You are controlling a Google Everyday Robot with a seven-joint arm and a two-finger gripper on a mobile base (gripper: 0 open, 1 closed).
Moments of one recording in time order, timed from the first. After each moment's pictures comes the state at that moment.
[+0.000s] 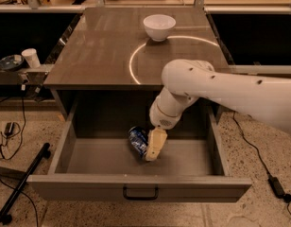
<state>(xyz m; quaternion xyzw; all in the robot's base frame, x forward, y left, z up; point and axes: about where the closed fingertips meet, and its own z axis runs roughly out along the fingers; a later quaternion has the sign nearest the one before) 0.533 -0.026 0.674 -0.66 0.73 0.12 0.14</state>
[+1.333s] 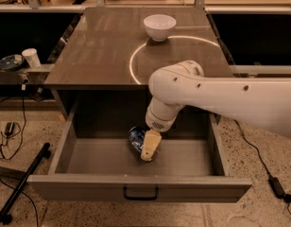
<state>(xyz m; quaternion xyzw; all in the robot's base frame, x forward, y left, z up) 0.539 -0.030 0.670 -0.60 0.79 0.04 0.12</state>
